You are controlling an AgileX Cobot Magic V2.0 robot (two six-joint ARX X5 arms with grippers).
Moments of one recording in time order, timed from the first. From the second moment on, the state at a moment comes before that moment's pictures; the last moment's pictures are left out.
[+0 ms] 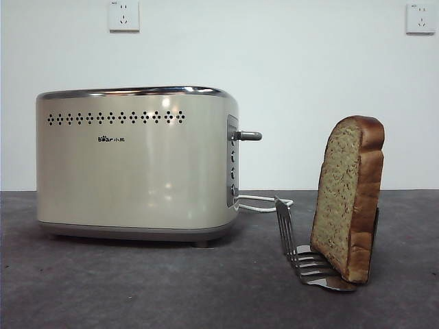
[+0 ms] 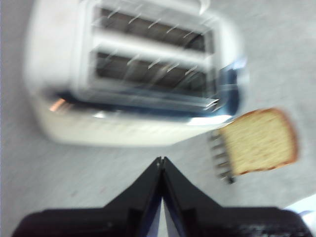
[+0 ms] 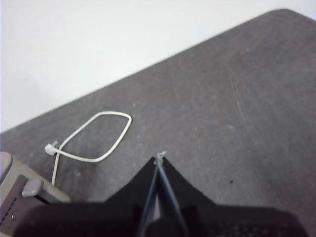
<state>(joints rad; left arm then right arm) -0.39 1.18 1.45 -1.08 0.17 -0.38 -0.01 0.44 0.70 -0.56 -0.04 0.40</state>
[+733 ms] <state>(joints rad) -0.72 1.45 1.73 -0.80 0.28 -0.79 -0.01 0.57 0.98 -0.80 -0.06 0.37</state>
